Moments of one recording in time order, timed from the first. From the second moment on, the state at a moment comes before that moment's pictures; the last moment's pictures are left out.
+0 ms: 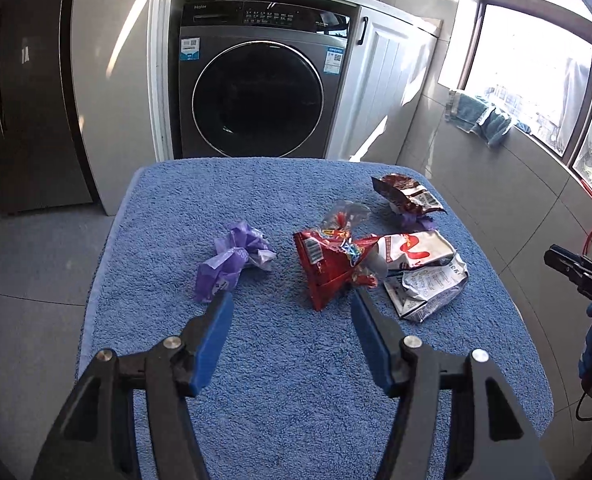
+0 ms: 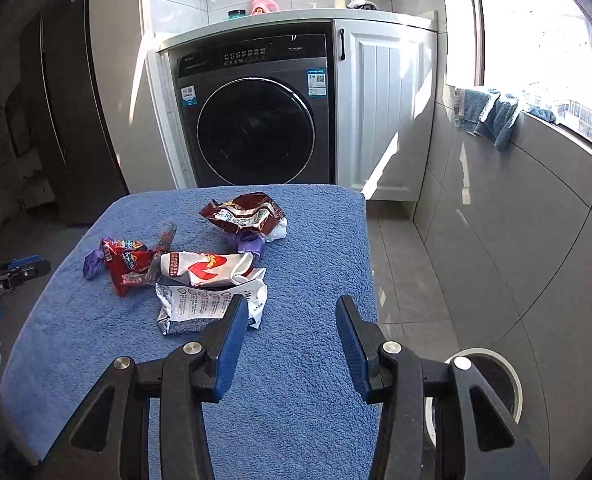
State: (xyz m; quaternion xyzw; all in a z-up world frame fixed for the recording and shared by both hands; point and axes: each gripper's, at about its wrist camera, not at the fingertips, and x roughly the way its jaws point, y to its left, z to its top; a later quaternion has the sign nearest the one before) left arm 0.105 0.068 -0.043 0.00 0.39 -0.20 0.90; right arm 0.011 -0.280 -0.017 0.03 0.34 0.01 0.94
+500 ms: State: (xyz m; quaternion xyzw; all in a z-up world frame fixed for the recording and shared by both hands) left arm 0.198 0.015 -0.104 -0.11 0.46 -0.21 0.86; right arm 0.100 -0.269 -0.096 0.08 0.42 0.08 0.90
